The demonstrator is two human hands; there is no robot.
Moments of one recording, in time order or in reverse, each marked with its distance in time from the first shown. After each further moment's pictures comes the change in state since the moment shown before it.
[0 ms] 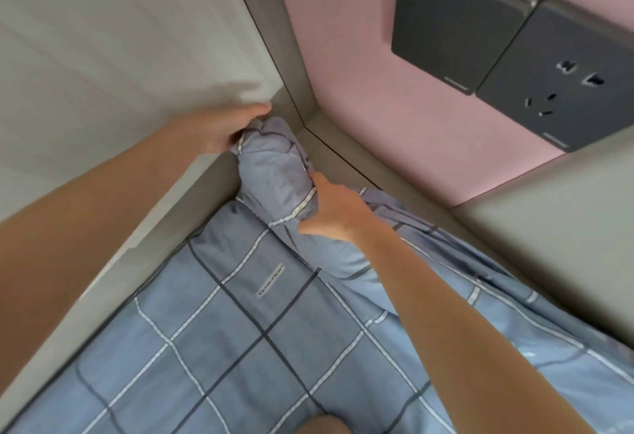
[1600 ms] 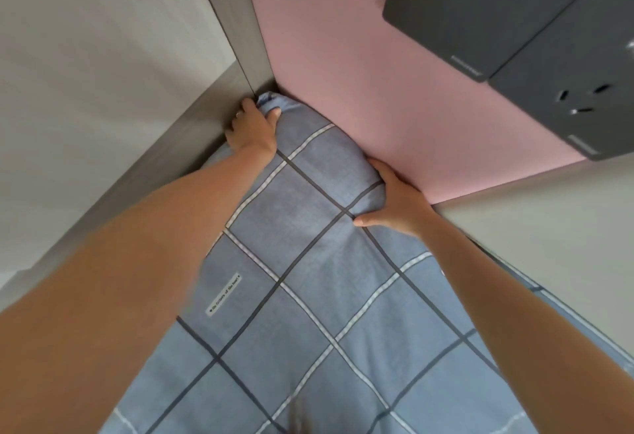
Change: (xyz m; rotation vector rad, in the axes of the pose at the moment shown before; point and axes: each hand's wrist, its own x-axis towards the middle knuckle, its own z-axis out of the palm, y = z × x) left_hand 0.140 -0.035 0.115 0.322 0.607 0.153; right_hand 0.005 0.149 -0.035 0.043 0.143 0.218
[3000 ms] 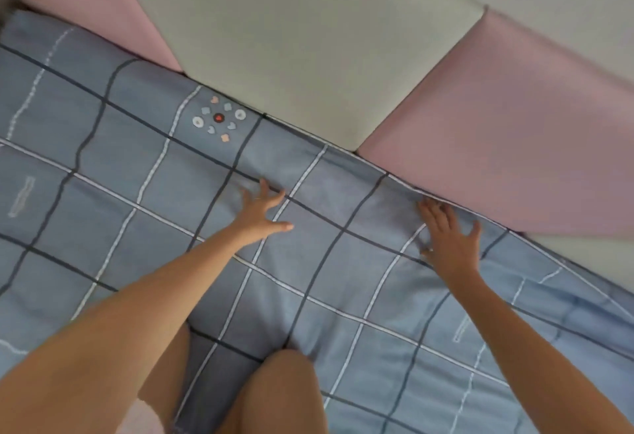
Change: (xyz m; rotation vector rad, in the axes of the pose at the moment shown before) left_hand -0.479 0.072 0.132 0.064 -0.907 0.423; right_hand -0.462 0.378 -0.020 -0.752 0.155 0.510
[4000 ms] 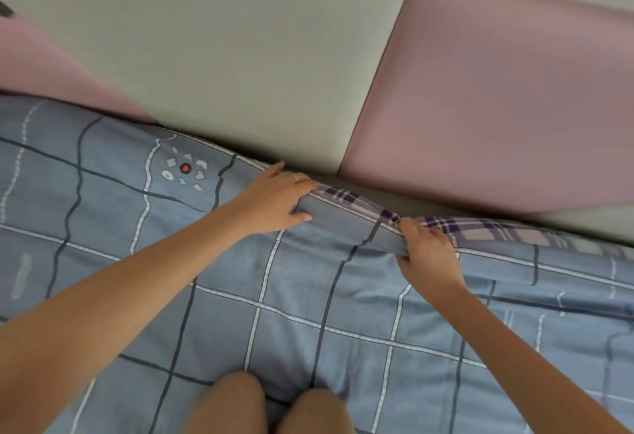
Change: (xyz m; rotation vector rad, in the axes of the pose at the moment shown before) left_hand 0.028 0.087 -0.049 0.892 0.104 0.744; right_hand -0.017 -0.060 -0.032 0.456 0.305 -0.102
